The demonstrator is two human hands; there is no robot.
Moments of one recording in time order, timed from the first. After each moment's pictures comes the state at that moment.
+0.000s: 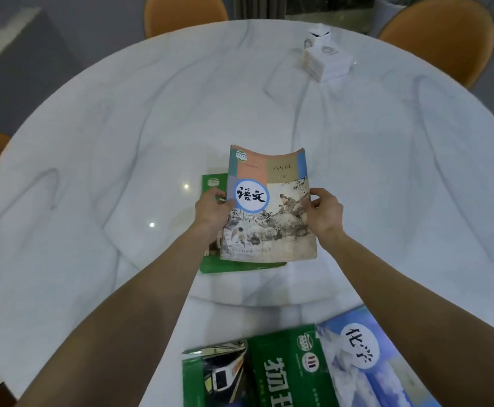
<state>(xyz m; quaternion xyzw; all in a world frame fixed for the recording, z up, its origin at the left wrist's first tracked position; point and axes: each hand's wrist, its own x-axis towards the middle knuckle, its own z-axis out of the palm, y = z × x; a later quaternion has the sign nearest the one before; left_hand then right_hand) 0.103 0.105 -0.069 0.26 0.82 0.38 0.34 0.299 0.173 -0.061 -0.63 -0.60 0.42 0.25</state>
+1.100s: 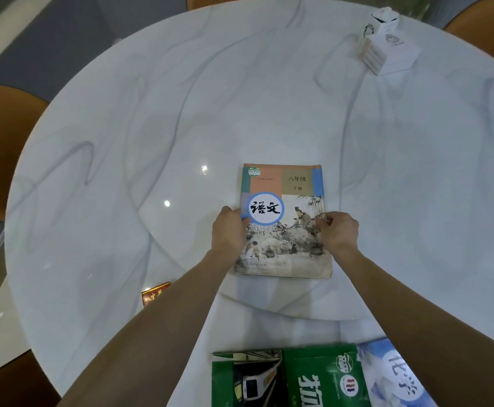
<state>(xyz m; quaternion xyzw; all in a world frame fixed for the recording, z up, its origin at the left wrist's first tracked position) 0.064 0.065 -0.114 0.40 0.88 0.14 0.22 0.242 0.169 -0.122 -0.65 -0.67 0.33 0.10</state>
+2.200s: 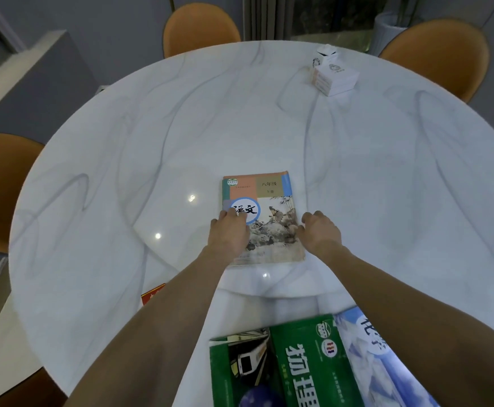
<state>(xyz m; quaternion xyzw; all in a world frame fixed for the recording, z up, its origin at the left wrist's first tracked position) 0.107 0.044 -0.065 0.58 0.81 -0.02 0.11 0.280 0.125 -0.070 -0.58 -0.79 0.19 -0.03</state>
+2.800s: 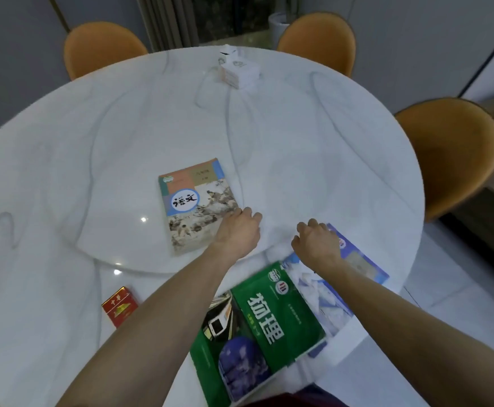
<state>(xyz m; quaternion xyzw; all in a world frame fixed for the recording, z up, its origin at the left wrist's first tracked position) 0.237 0.013 -0.046 0.78 0.62 -0.08 0.05 0.412 0.007 -0.063 -0.66 -0.74 0.09 -0.02</state>
